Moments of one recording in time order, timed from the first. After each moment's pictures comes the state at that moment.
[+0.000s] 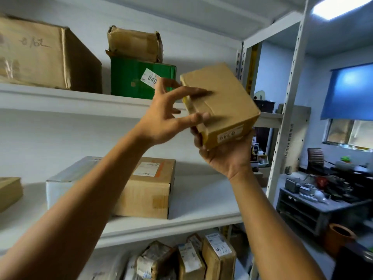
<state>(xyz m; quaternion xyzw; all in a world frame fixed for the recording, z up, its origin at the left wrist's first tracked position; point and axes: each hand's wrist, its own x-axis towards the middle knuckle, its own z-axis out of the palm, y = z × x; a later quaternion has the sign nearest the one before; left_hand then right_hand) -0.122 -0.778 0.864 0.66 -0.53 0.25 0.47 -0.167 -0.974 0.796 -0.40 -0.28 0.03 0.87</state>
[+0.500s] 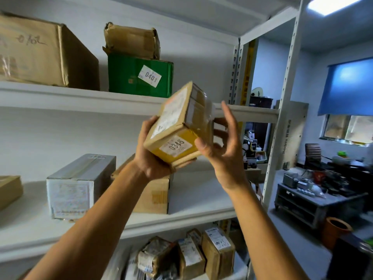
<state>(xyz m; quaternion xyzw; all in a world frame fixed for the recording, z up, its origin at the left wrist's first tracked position) -0.122 -0.785 0.790 0.38 -0.30 -0.34 0.81 -0.215 -0.936 0.779 -0.69 -0.22 -0.49 0.48</state>
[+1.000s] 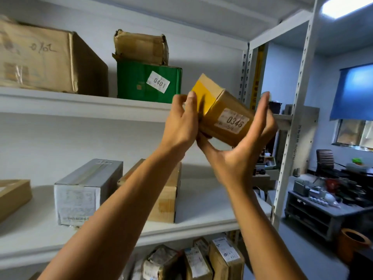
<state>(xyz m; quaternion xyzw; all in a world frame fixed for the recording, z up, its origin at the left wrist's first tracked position) -0.146 -0.822 0.854 0.59 -0.34 0.14 0.72 -0.194 -0.930 0.798 -0.62 -0.08 -0.74 0.23</state>
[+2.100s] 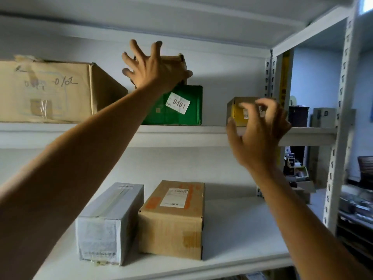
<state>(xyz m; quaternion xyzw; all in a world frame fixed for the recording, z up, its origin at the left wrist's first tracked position) -0.014 -0.759 1.012 0.82 -0.10 0.46 0.32 -0.105 -0.963 0.867 -0.72 0.04 -0.69 0.06</state>
